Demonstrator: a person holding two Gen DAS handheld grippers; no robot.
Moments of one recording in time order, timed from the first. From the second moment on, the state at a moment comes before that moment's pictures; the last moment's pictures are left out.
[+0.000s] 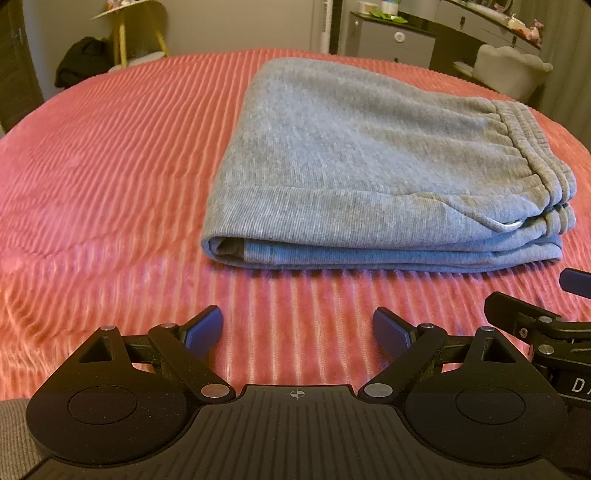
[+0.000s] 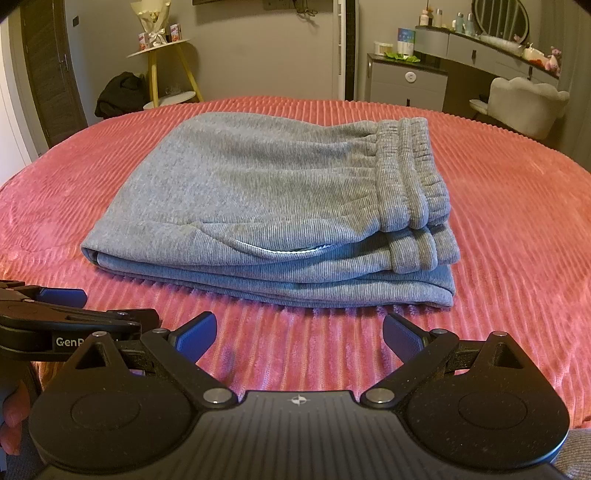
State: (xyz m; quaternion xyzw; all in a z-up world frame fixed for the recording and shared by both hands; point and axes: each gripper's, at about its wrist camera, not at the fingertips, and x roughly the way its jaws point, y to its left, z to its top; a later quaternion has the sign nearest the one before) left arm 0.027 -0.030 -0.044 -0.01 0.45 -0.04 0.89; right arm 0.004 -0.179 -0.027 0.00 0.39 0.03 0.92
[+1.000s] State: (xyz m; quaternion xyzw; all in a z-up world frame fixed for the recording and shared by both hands) left arm 0.028 -0.029 -0.046 0.00 0.46 -0.05 0.89; right arm 0.003 -0.177 -0.028 0.00 0.39 0.03 0.92
